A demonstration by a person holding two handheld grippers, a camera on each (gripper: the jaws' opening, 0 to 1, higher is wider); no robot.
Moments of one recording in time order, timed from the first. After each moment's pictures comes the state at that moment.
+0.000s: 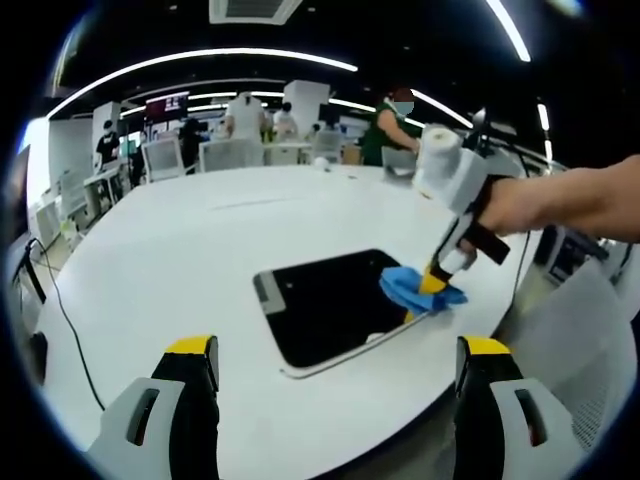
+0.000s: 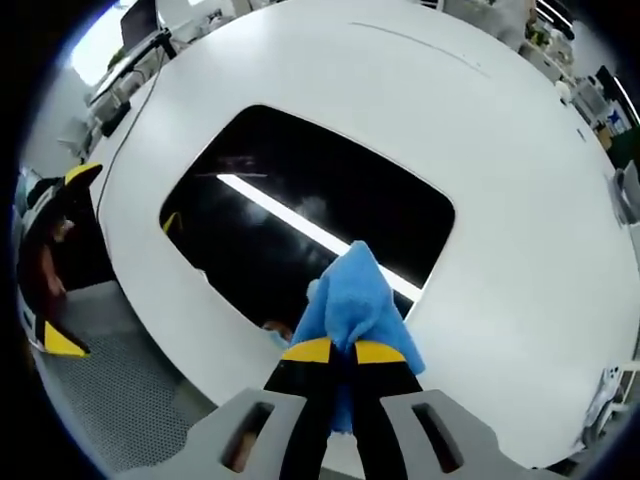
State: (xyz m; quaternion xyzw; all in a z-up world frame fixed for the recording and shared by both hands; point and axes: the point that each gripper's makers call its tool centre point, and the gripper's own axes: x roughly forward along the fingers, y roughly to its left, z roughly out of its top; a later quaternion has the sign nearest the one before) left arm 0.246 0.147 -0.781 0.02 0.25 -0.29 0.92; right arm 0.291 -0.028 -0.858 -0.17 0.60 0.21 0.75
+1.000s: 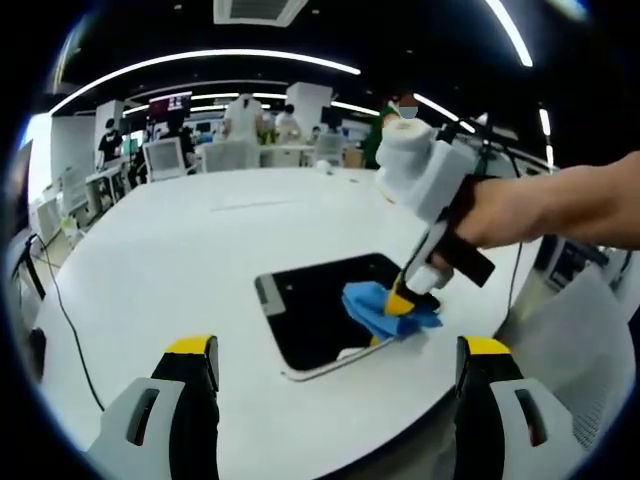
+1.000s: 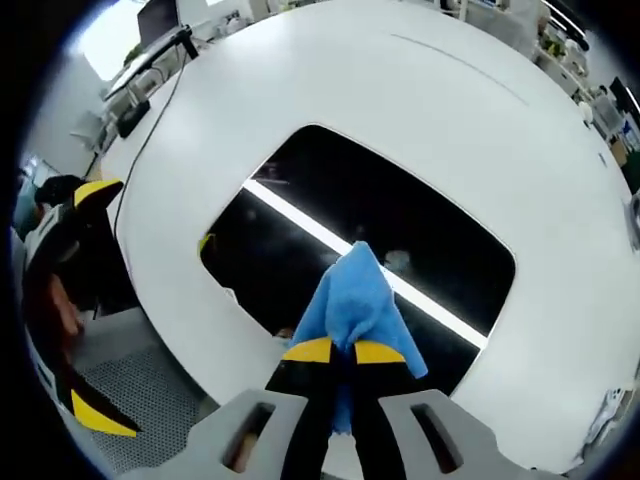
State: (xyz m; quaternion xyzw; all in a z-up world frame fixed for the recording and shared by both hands) left arm 0.247 0.149 -0.778 0.00 0.25 -0.28 0.93; right arm 0.296 0.048 -0.860 -0.17 0.59 0.25 0.75
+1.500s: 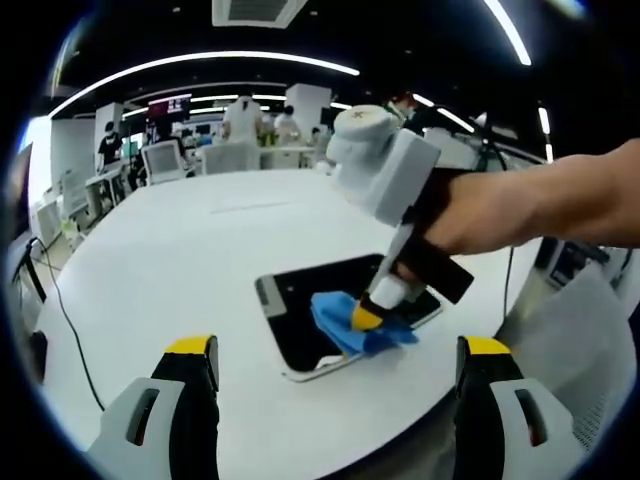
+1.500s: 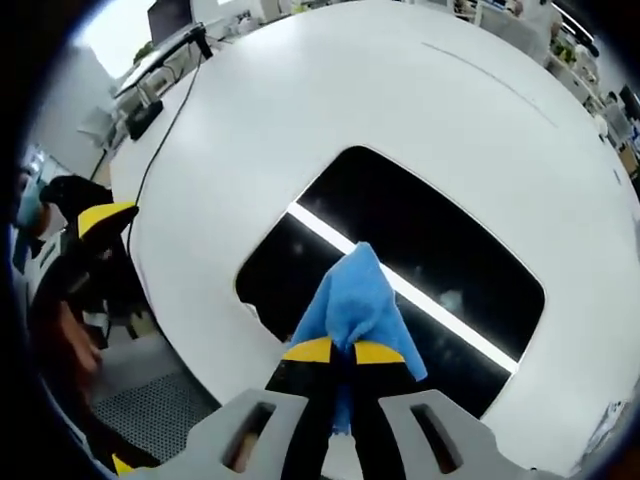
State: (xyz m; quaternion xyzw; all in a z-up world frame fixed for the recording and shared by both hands) left arm 0.248 0.148 -0.777 0.01 0.25 -0.28 0.93; right arm 0.300 0.089 -0.859 -0.17 0.59 0.27 0.74
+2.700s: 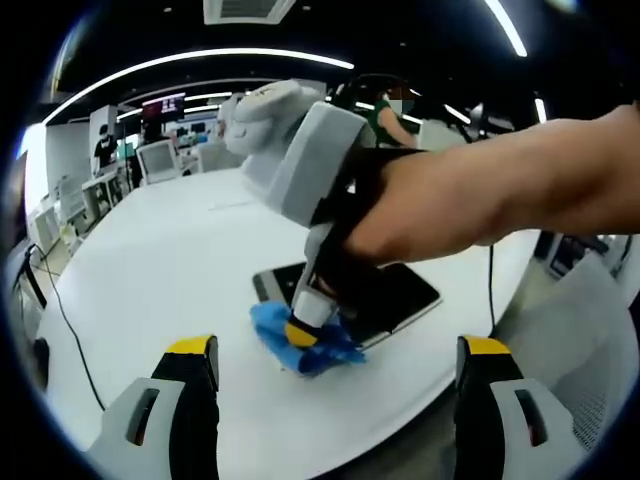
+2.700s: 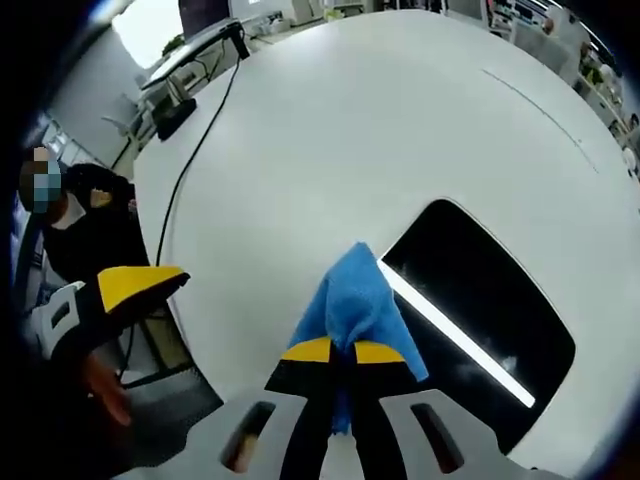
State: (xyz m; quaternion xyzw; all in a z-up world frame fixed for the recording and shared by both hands) left arm 0.248 0.147 -0.786 0.03 0.26 -0.29 0.92; right arm 0.299 0.150 -0.856 -0.18 0.57 0.33 0.73
